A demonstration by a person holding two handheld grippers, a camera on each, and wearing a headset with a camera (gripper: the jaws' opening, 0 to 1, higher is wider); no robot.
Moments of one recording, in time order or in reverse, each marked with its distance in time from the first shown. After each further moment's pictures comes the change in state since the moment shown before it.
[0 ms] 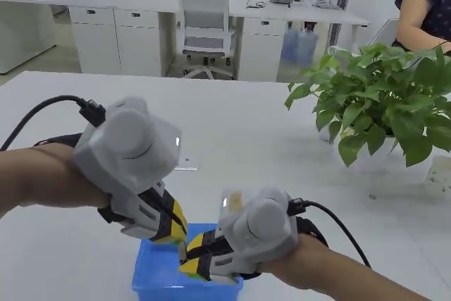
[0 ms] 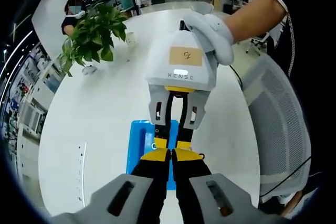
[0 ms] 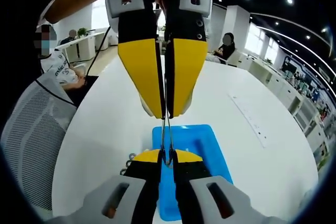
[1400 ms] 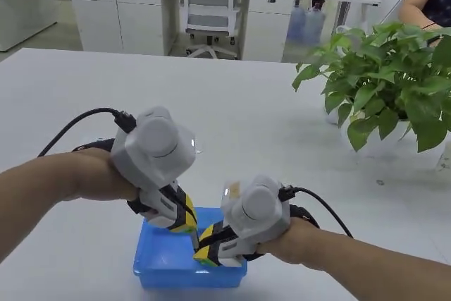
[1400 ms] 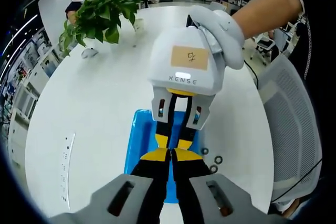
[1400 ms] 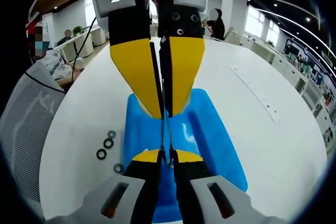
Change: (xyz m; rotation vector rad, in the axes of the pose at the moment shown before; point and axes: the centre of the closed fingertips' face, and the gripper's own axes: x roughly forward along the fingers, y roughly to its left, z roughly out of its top) left arm 0.059 0.031 -0.031 -0.098 0.001 -0.031; right arm 0.032 -0.024 -0.061 0.086 0.105 0.042
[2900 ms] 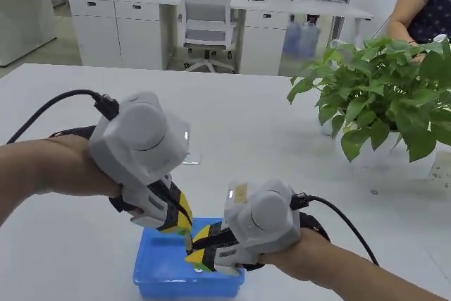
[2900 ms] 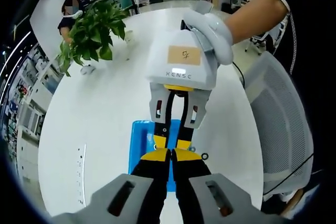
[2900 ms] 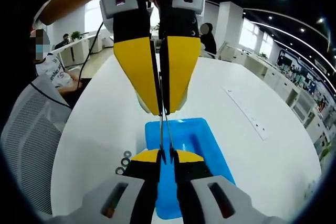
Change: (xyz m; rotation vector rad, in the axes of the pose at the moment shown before) left arm -0.054 -0.034 0.028 0.114 0.006 0.018; right arm -0.037 0.026 0.048 -0.032 -0.104 -0.072
